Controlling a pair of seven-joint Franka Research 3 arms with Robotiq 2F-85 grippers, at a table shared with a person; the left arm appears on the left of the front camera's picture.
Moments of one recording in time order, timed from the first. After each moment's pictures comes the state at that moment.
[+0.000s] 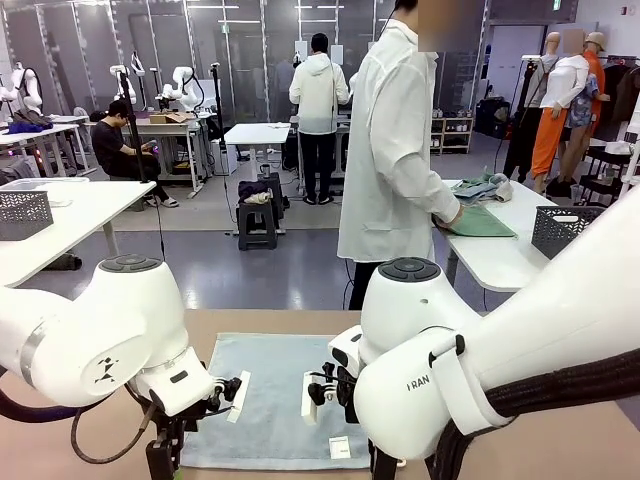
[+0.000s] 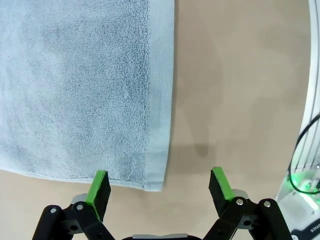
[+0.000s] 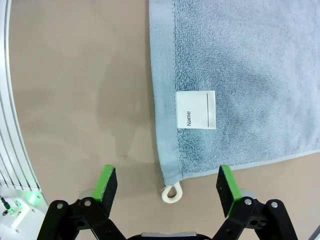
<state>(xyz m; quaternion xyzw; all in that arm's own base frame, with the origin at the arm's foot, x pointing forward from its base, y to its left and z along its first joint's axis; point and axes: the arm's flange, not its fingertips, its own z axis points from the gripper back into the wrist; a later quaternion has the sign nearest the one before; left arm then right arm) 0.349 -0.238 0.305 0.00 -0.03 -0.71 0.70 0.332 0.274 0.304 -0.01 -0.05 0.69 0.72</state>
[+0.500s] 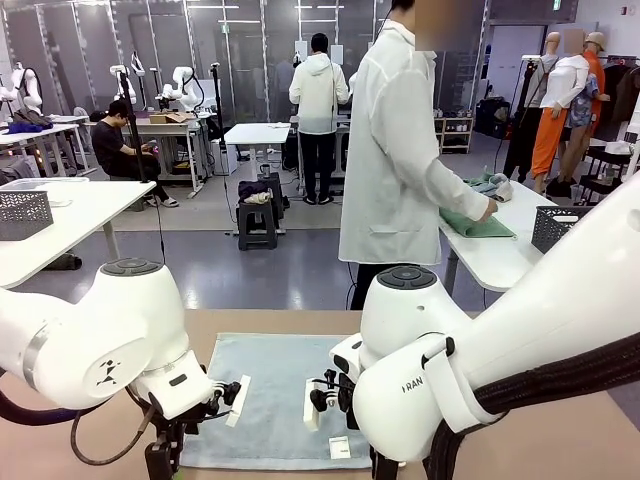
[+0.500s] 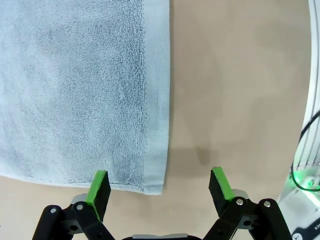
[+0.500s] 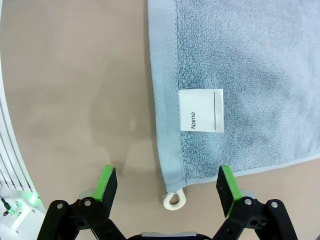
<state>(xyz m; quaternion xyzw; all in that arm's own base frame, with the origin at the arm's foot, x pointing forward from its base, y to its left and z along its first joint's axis) 0.350 -0.237 0.300 0.00 -0.02 -0.72 0.69 0.336 0.272 0.290 0.00 -0.04 0.69 0.73</state>
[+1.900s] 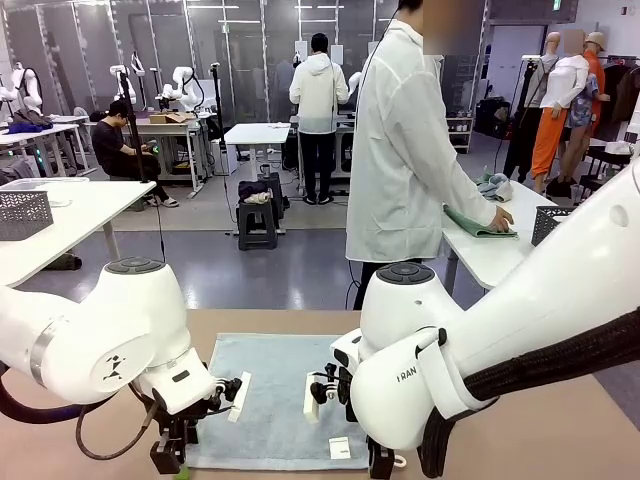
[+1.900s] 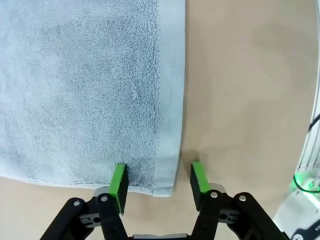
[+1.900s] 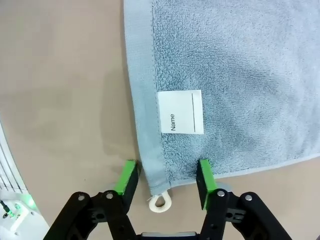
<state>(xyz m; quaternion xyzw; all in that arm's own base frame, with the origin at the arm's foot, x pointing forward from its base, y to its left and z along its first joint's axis) 0.360 -0.236 0.296 0.00 -0.02 -0.72 0.70 0.350 0.271 0.290 0.00 -0.04 0.68 0.73</state>
